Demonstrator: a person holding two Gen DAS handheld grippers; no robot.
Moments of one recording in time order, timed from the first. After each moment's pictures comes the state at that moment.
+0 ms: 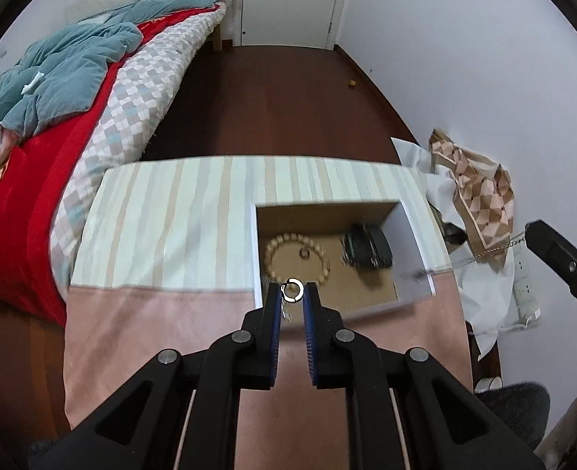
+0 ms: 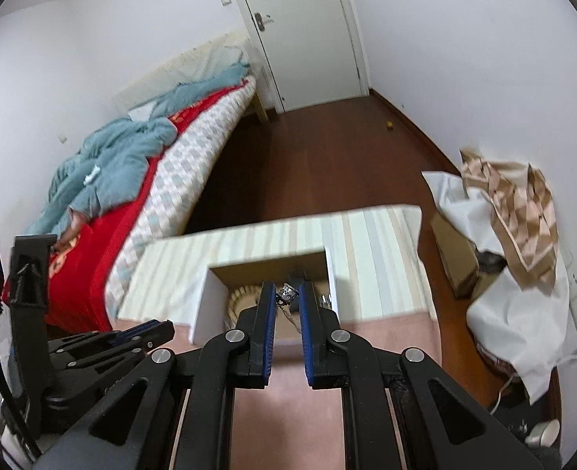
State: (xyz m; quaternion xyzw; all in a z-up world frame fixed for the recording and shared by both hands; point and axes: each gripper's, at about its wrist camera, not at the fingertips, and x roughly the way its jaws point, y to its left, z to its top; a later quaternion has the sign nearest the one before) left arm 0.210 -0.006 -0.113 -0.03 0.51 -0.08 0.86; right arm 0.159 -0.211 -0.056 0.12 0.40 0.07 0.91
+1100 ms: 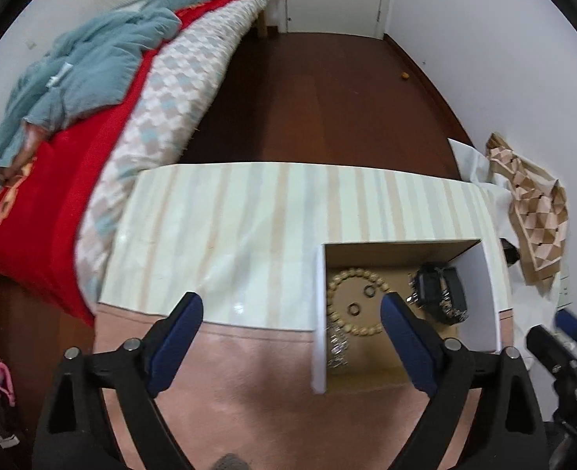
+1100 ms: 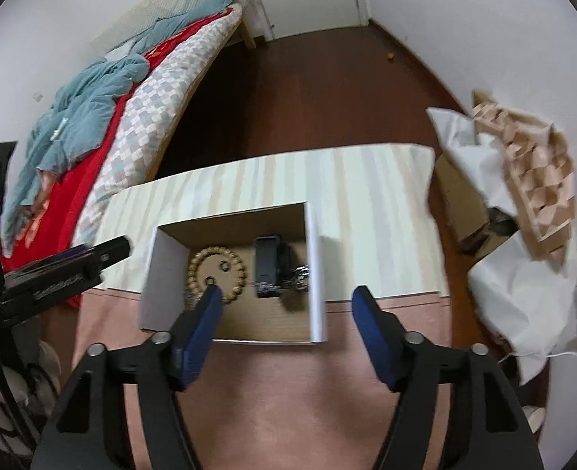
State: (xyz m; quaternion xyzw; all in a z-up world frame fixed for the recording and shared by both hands) left arm 0.252 0.008 -0.132 0.00 0.53 0.02 0.85; right arm 0.227 -0.218 -0.127 0.09 0.53 0.06 0.84
